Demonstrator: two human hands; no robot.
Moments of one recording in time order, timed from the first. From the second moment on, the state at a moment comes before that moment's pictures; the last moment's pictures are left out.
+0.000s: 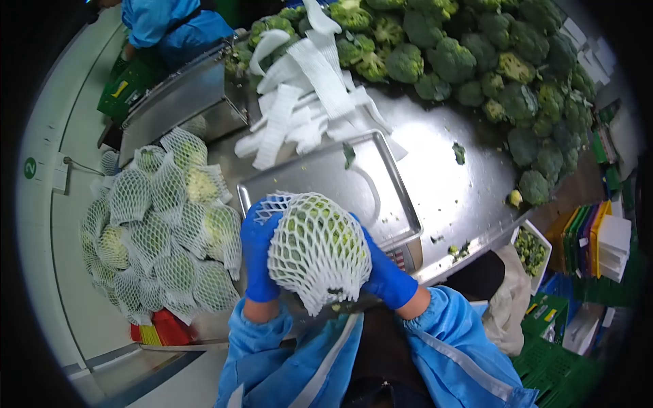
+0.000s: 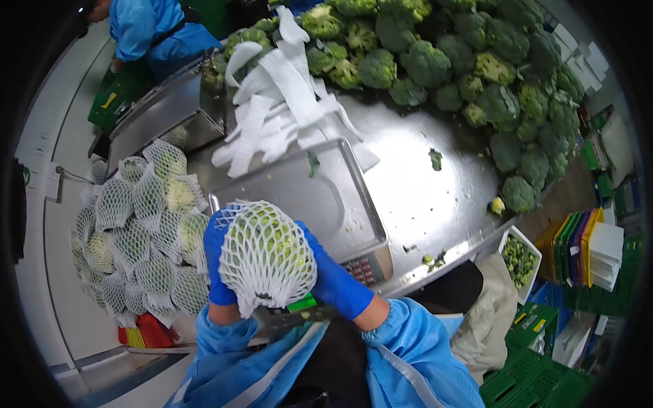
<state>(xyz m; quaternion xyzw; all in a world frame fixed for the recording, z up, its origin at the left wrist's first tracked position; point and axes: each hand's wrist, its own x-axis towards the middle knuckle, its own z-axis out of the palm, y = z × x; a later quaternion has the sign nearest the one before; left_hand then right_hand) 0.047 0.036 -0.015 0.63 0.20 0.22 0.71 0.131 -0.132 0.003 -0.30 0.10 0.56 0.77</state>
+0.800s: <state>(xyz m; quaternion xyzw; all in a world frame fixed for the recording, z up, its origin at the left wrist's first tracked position) 0.200 0.627 -0.054 0.94 0.20 0.29 0.01 0.417 -0.208 -0.103 -0.75 0.00 0.00 0.66</state>
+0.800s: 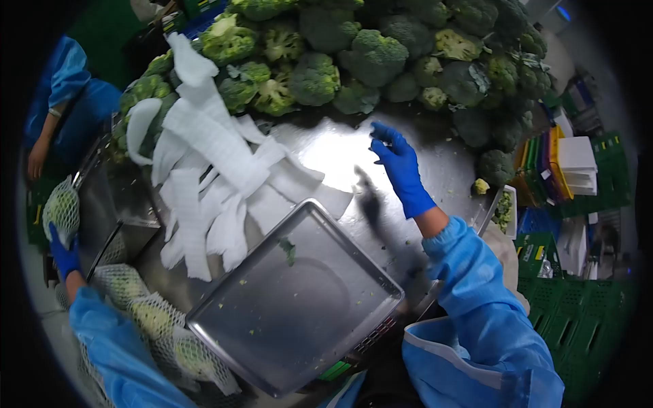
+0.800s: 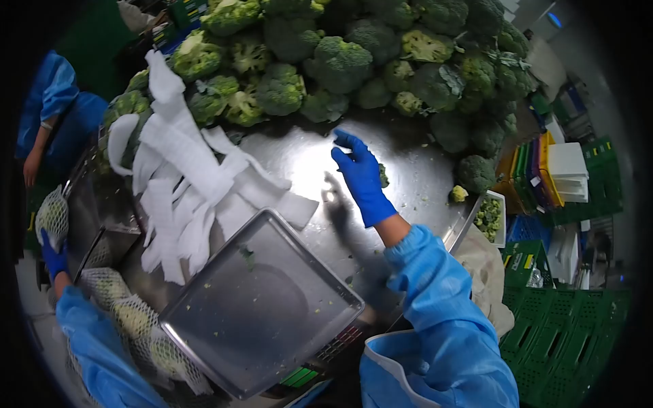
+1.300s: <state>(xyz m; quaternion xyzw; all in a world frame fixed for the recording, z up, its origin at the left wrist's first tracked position) 0.221 0.298 -0.048 0.75 0.23 0.34 0.51 0.500 -0.196 -0.021 -0.94 -0.15 -0.28 0.16</state>
